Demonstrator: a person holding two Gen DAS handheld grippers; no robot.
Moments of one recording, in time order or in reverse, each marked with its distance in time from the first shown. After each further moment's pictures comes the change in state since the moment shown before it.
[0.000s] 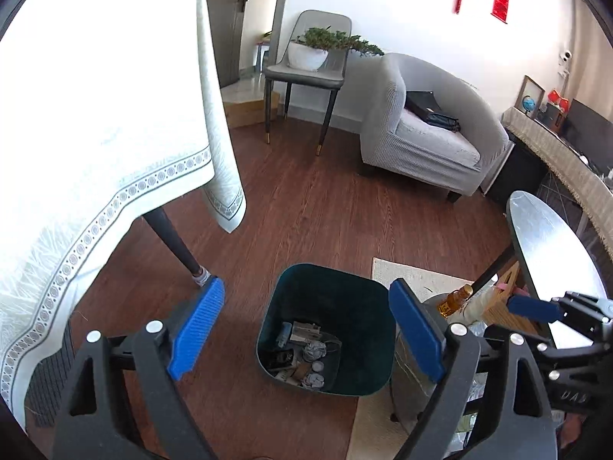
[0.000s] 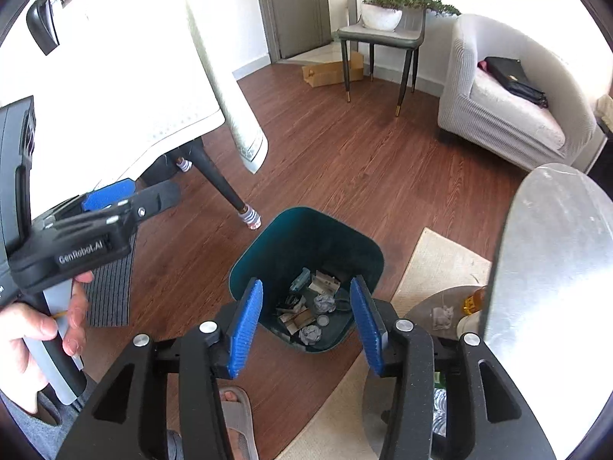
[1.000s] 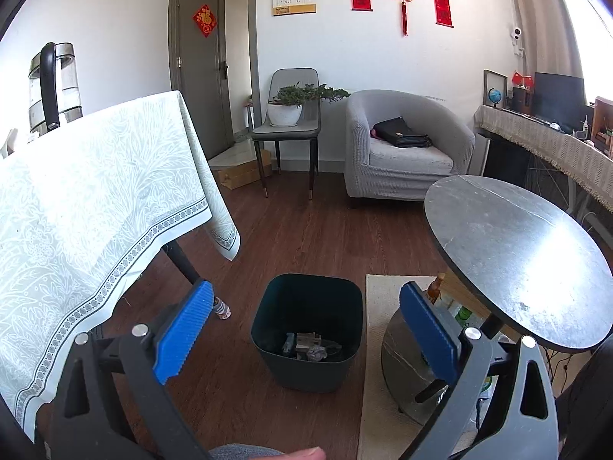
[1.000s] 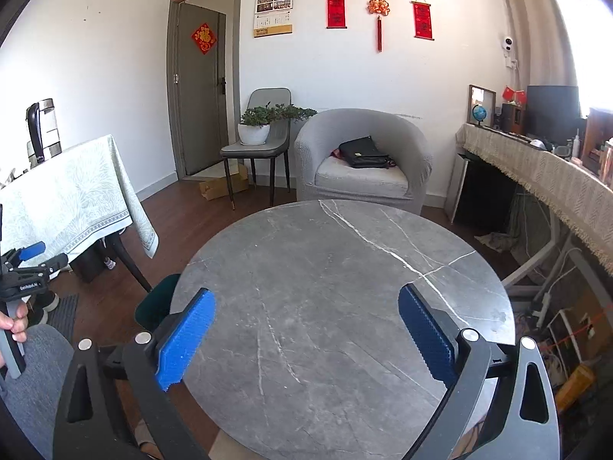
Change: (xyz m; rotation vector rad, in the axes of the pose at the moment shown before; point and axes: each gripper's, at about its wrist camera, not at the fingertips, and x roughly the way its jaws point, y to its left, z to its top) left arm -0.119 -0.092 -0.077 0.156 -0.200 0.073; right arm -0.249 -0.168 -0.181 0.123 -0.429 -0.359
